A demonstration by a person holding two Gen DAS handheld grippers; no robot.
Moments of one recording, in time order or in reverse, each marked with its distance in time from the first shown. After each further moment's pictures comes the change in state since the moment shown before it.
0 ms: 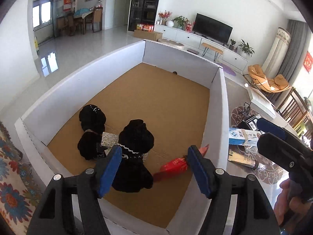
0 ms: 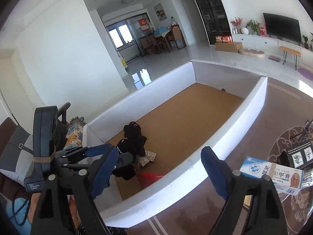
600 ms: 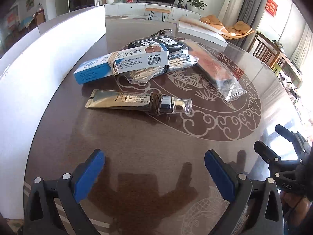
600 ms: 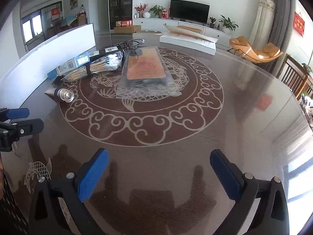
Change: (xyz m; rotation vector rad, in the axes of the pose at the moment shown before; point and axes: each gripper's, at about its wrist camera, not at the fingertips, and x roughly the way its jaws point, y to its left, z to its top) left arm 0.080 -0.240 -0.101 0.284 0.218 -0.169; right arm -0.189 -0.209 -0.199 0.201 0.136 -0.715
